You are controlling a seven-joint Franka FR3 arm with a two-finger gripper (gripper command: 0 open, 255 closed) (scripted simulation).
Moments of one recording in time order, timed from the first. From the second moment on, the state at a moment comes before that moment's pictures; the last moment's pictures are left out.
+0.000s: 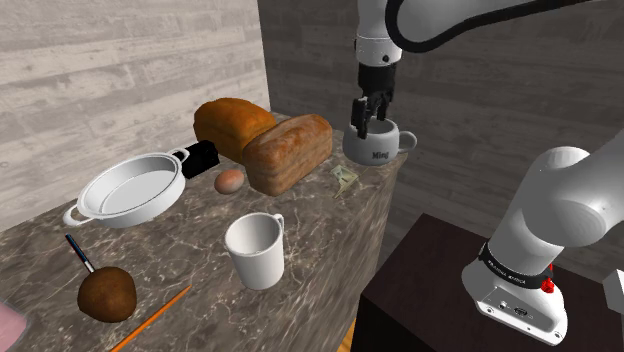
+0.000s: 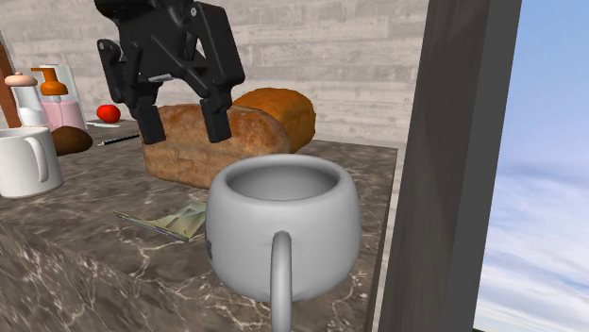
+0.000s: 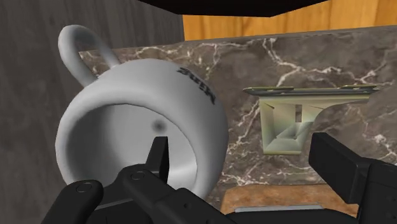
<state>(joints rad) 0.05 -0.56 0.18 -2.36 -0.05 1.81 0.17</state>
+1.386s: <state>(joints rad) 0.04 -0.26 0.38 -2.30 -0.13 1.97 0.50</state>
